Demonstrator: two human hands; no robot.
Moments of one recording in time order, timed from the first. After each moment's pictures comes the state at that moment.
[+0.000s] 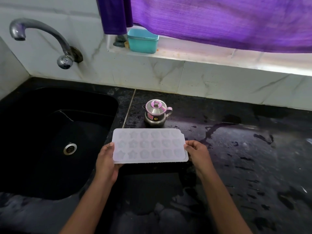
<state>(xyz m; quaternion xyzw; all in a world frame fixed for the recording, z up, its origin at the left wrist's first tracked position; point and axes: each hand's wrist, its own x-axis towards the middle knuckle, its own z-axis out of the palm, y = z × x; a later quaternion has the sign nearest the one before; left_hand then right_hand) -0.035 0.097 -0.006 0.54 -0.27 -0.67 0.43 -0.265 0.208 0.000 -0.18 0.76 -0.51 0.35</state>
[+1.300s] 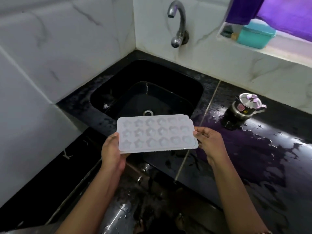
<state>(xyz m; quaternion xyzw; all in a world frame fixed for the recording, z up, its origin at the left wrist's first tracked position) 0.231 0.153 0.012 0.56 -0.10 -0.58 0.58 -0.028 0.162 0.029 -0.35 0.67 -0.48 0.45</state>
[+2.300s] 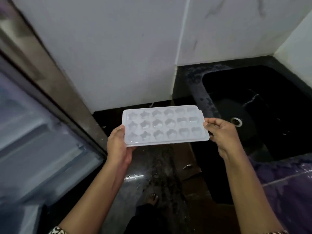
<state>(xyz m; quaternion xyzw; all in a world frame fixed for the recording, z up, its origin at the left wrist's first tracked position) 0.362 0.352 0.008 0.55 0.12 -0.34 0.75 0.176 0.173 0.031 -0.56 0.51 -0.26 0.59</state>
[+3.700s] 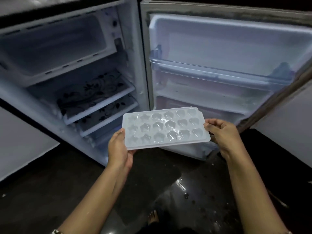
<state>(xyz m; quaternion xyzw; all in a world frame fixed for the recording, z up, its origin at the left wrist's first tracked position) 0.407 0.832 0.019 0.43 0.41 0.11 0.80 0.489 0.588 0.027 -0.72 0.14 0.09 0.67</state>
